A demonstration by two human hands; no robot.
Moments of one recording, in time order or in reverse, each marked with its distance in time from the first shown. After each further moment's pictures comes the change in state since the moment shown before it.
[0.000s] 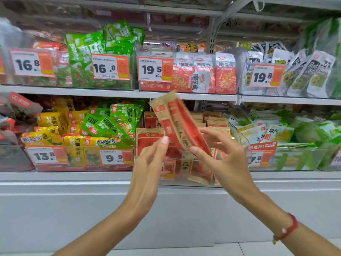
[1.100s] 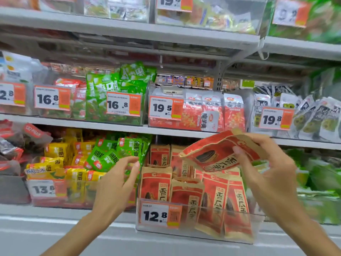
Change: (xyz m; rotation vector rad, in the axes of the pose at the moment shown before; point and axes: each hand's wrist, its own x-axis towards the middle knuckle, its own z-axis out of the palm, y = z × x) left_hand 0.081 -0.025 -0.074 0.732 0.229 0.296; right_hand 0.056 -0.011 -0.037 -0.274 0.198 -0.304
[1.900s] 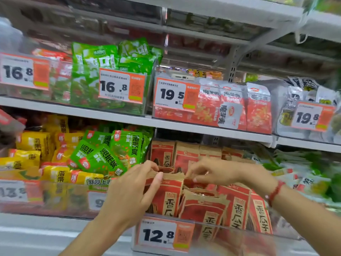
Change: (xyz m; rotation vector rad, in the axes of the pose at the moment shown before) left_hand 0.033 -0.030 0.052 0.177 0.059 0.385; right_hand 0.041 0.104 0.133 -0.236 -1.414 0.166
